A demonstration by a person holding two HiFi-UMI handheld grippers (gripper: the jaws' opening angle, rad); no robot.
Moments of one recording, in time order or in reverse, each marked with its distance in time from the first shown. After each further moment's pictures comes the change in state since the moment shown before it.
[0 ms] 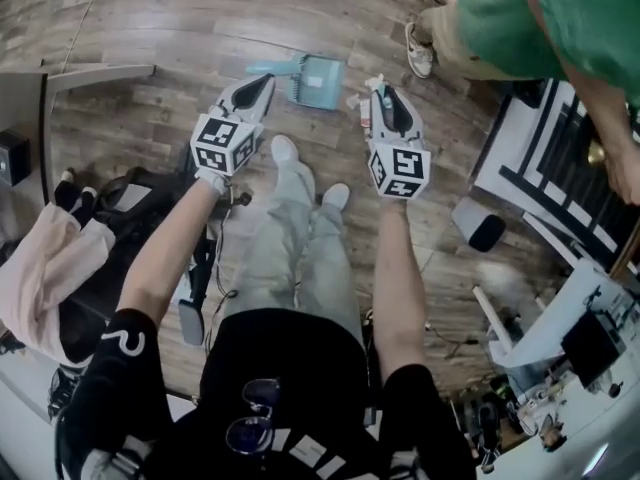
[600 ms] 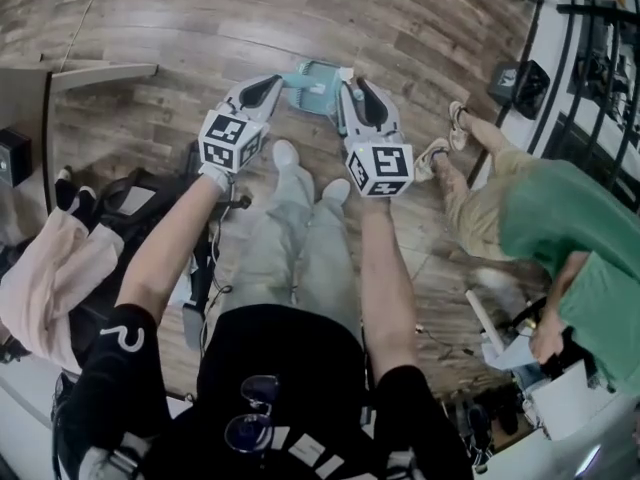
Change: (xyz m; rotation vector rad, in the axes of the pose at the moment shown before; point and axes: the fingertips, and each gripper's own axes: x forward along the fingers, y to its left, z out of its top) left arm 0.005 0.032 0.009 0.012 0.025 -0.025; right arm 0.047 0.088 0.060 0.031 -0.088 0.168
